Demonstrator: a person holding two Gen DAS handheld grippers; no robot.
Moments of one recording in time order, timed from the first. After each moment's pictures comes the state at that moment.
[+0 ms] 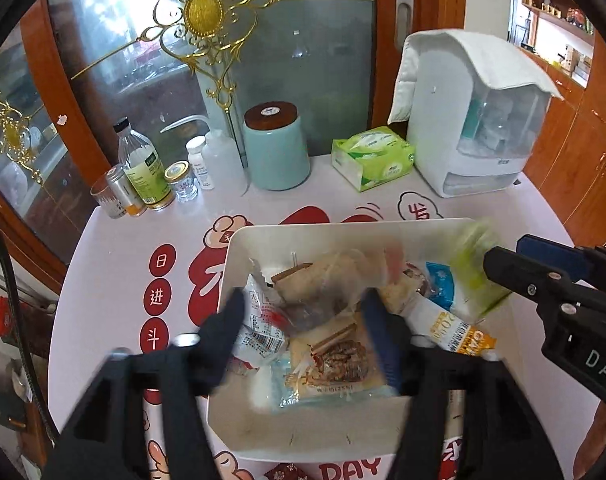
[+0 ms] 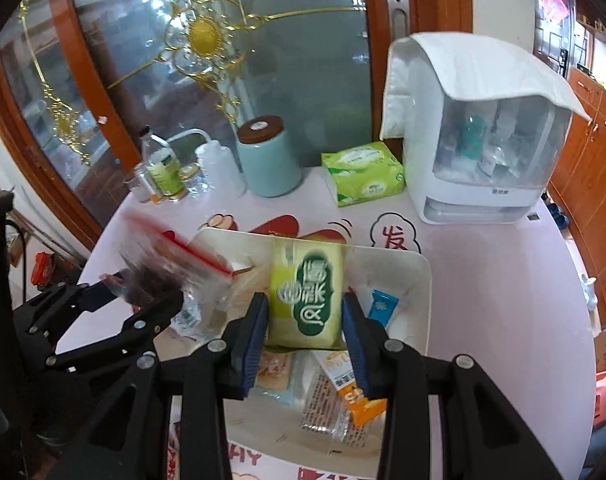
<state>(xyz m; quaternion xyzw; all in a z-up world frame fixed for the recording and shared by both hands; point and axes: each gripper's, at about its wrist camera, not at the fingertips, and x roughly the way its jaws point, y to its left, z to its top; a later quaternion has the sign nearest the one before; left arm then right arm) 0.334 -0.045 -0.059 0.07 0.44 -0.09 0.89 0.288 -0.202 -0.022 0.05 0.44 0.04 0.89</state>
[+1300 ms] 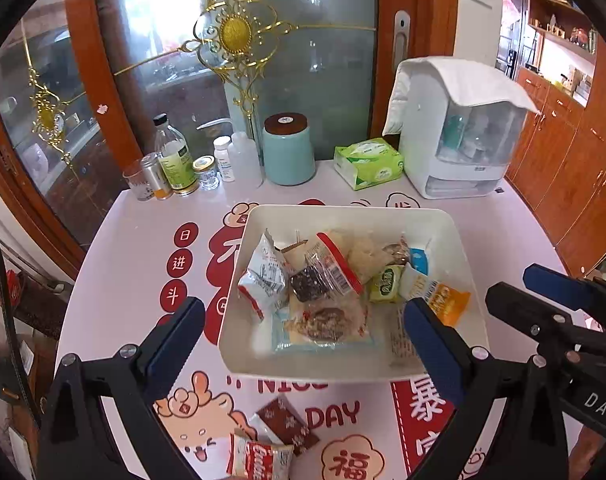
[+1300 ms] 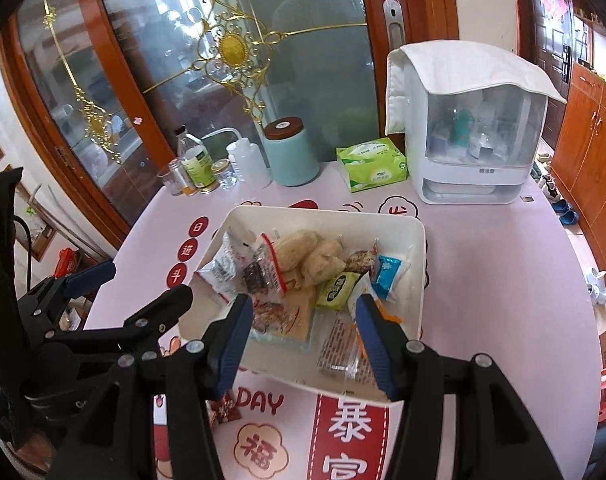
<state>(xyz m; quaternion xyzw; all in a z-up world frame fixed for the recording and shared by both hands) 0.232 -0.031 -0.013 0.04 0.42 -0.07 0.91 0.192 -0.205 0.006 0.07 0.43 0.07 0.90</state>
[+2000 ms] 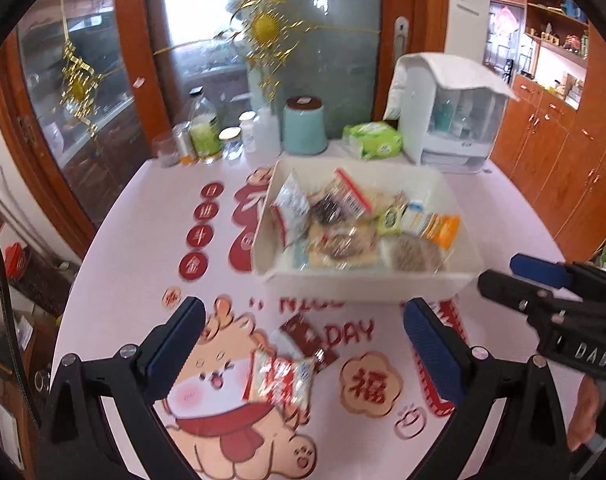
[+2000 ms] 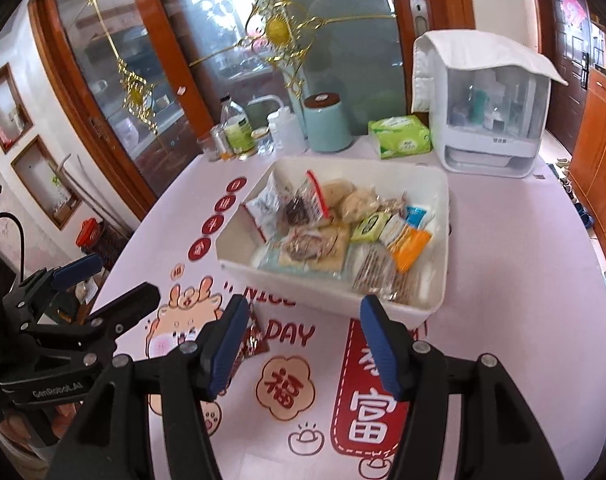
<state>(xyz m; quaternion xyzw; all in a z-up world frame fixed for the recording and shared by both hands) 0.111 0.028 -0.039 0.03 0.41 -0.06 0.91 0.097 -0.175 -0.022 0.06 0.43 0.12 0.89</state>
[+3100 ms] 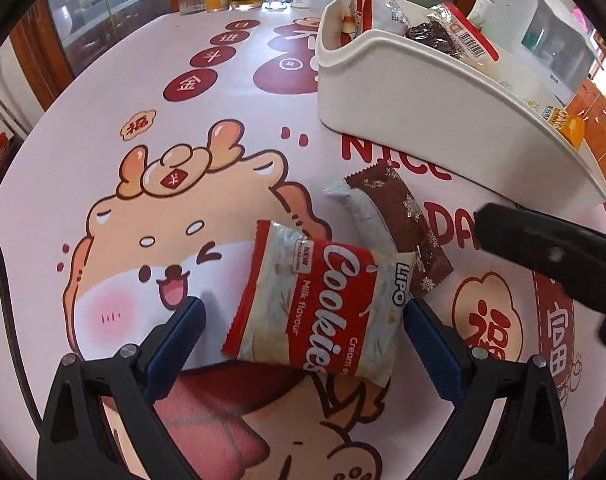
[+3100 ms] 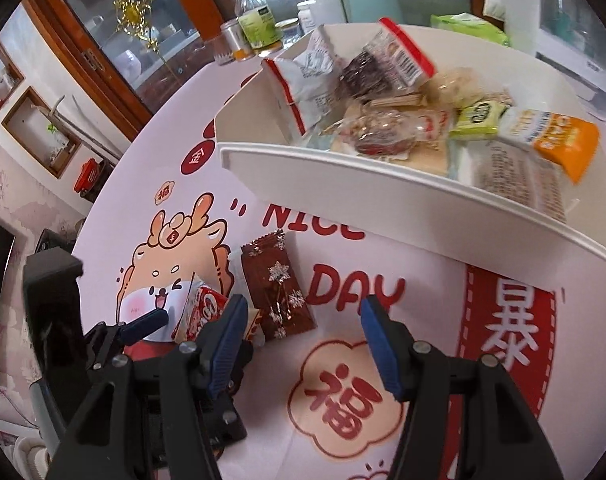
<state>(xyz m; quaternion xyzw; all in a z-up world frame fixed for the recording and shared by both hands) 0.143 0.073 -0.241 -0.05 0.54 -0.02 0.84 0.154 -0.082 -0.168 0.05 0.53 0.16 0.83</state>
